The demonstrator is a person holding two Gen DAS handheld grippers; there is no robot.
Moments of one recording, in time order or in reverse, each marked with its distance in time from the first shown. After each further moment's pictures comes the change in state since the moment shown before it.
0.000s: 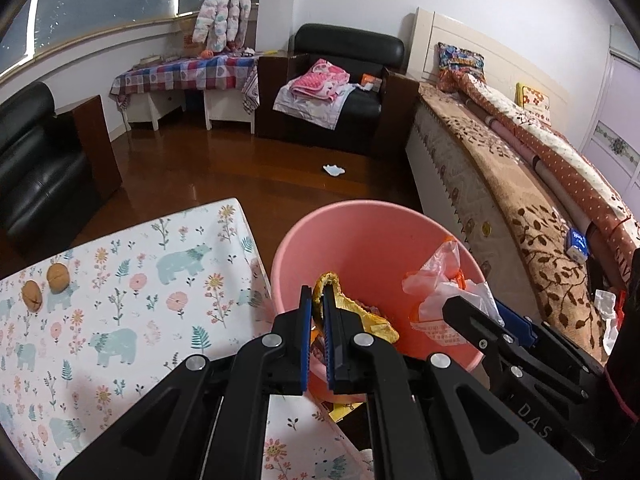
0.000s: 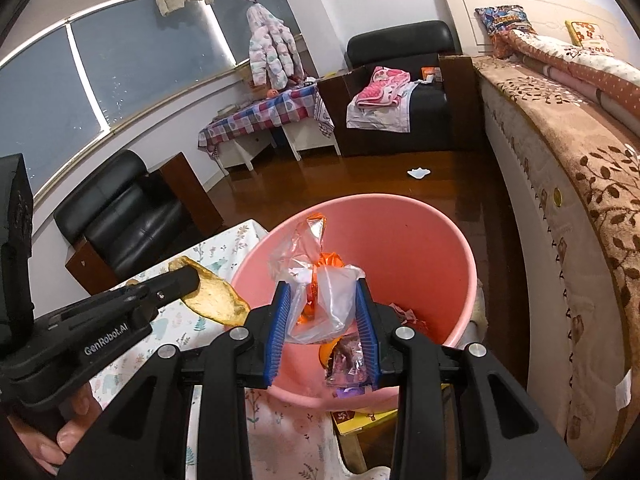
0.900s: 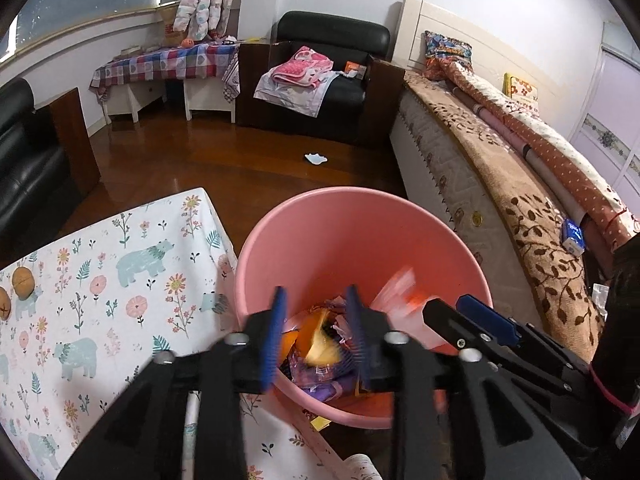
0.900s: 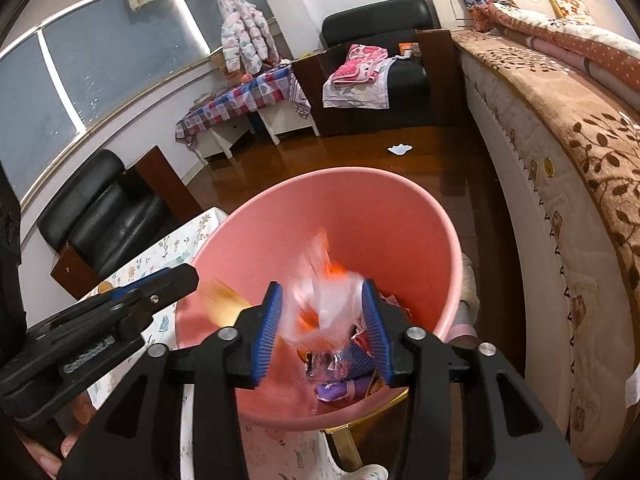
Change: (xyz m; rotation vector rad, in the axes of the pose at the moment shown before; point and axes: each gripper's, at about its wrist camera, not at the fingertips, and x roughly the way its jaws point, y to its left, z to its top) left arm 0.036 -0.008 0.004 0.015 0.029 -0.067; right arm 0.031 -0.020 -0.001 0.072 0.064 -0.052
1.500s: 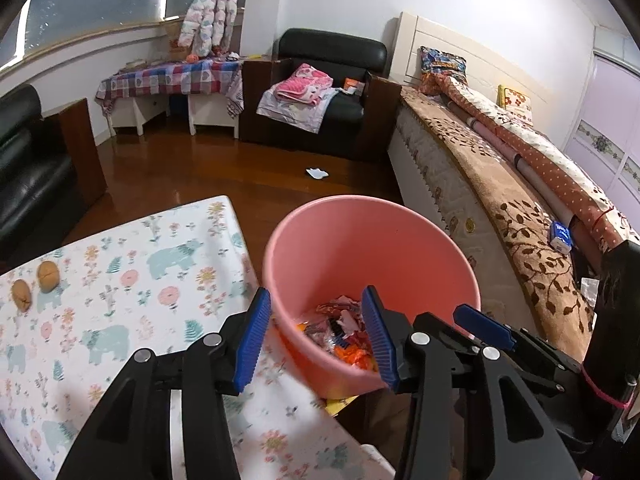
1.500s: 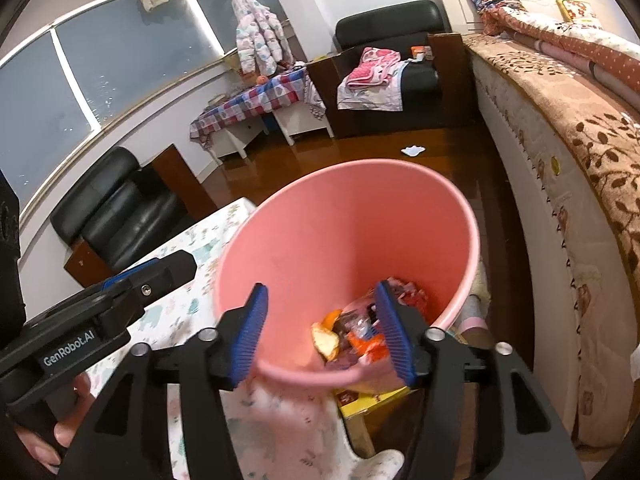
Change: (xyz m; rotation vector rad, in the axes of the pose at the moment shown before) left arm -0.051 0.013 -0.021 0.010 -0.064 0.009; right arm -0.025 0.024 -0.022 -0.028 -0.003 0.054
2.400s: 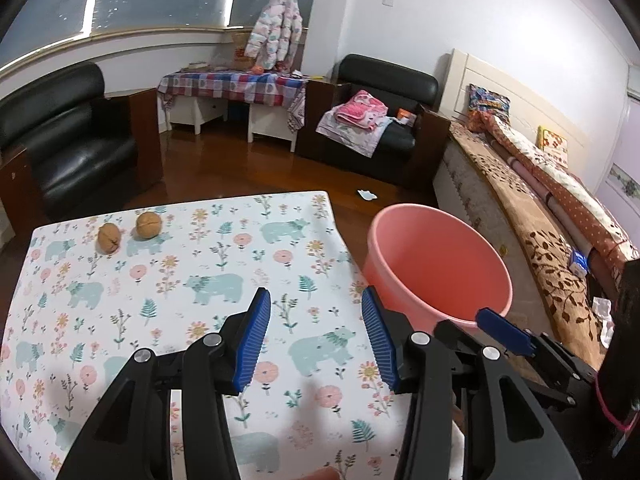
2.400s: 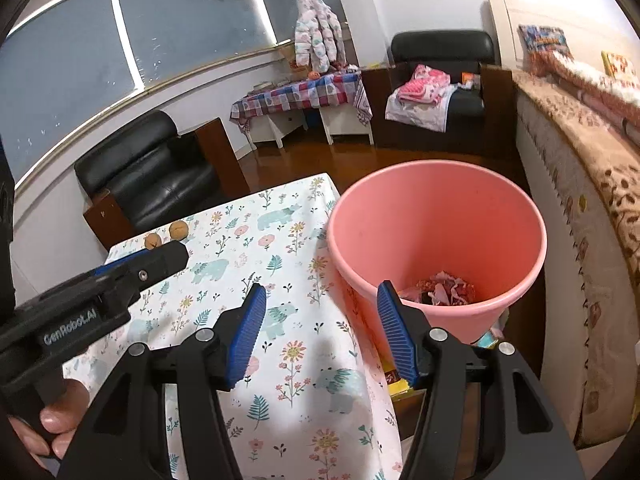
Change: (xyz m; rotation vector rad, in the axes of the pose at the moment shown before) left arm -0.086 0.069 -0.053 -0.144 -0.087 0.128; right arm -0.029 0.089 -0.041 -0.203 -0.043 0.021
